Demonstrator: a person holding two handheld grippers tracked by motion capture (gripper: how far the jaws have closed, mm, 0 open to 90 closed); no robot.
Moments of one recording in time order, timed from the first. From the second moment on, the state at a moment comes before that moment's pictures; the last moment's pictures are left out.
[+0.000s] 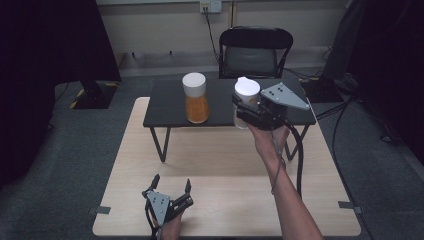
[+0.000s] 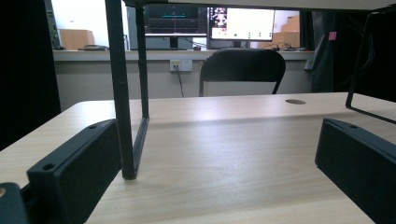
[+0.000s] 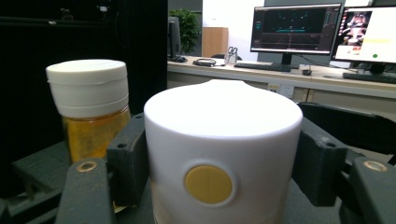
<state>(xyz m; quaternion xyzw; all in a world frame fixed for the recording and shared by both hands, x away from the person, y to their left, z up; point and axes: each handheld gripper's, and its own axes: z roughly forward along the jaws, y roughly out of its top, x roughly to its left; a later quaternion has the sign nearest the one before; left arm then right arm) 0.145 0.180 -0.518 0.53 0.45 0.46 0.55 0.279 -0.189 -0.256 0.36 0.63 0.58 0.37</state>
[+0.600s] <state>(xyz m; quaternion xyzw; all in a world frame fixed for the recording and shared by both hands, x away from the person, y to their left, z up) 0.145 0.180 -0.518 0.53 0.45 0.46 0.55 0.309 -0.173 -0.260 0.38 0.63 0.57 0.38</state>
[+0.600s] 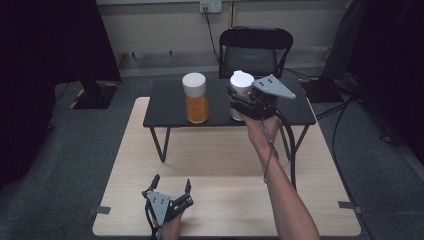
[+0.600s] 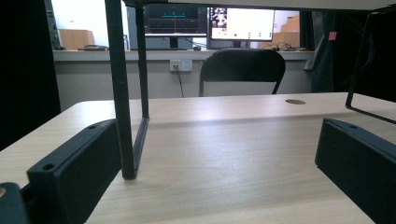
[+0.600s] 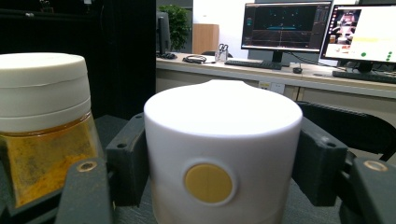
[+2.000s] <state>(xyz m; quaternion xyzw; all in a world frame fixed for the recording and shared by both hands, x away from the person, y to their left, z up) 0.145 0.180 -0.518 0.53 0.45 0.46 0.55 0.296 -0.175 -0.279 0.37 0.60 0.59 0.39</state>
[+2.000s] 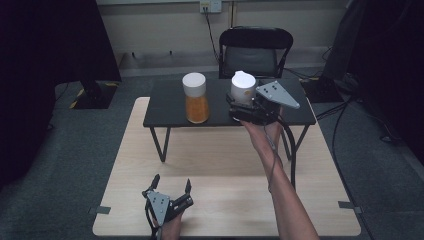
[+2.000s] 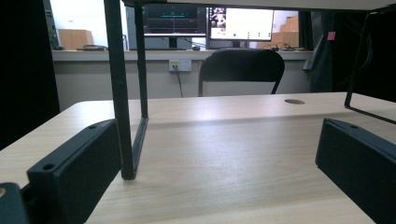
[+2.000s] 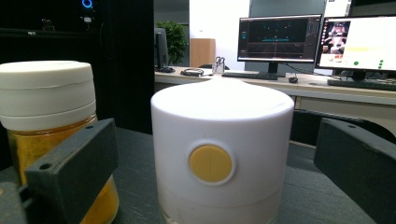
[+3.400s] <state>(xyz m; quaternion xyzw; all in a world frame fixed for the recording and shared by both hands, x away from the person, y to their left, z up) 0.145 0.180 -0.518 0.53 0.45 0.46 0.55 0.224 -0.188 -0.331 0.34 0.57 0.60 0.43</state>
